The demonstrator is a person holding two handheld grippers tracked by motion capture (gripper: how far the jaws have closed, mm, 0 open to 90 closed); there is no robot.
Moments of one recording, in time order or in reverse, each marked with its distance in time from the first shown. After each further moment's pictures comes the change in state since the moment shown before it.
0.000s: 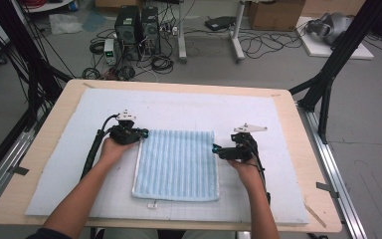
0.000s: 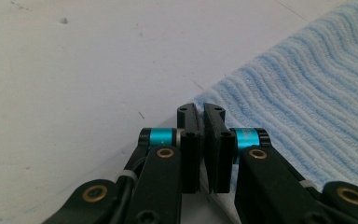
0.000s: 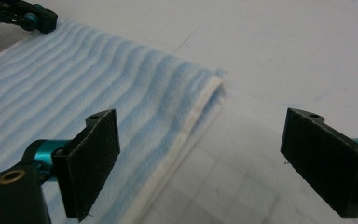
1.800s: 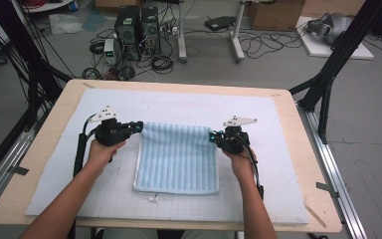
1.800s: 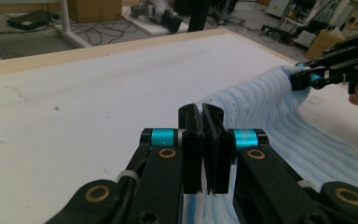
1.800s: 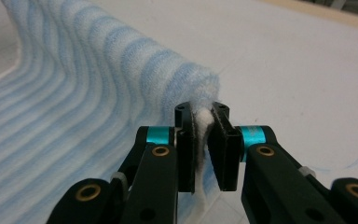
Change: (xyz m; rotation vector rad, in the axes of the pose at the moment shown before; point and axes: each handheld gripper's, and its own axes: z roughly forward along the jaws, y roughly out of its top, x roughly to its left) left arm -0.020 0.005 -0.069 -0.321 -0.147 -0.026; right arm 0.018 0.023 0.003 -0.040 0.054 -0.133
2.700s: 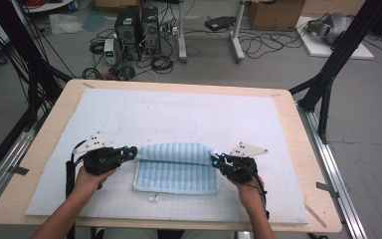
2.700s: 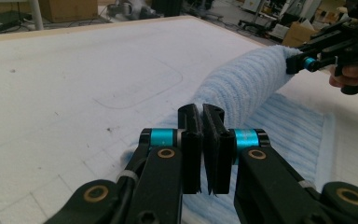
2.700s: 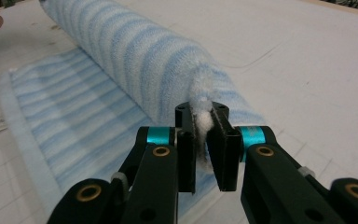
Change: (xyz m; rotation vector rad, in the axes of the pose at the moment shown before) left arm -0.040 -0.045 -0.047 0.023 -0.081 0.043; right arm 0.045 -0.050 -0.048 -0.053 0.076 -0.049
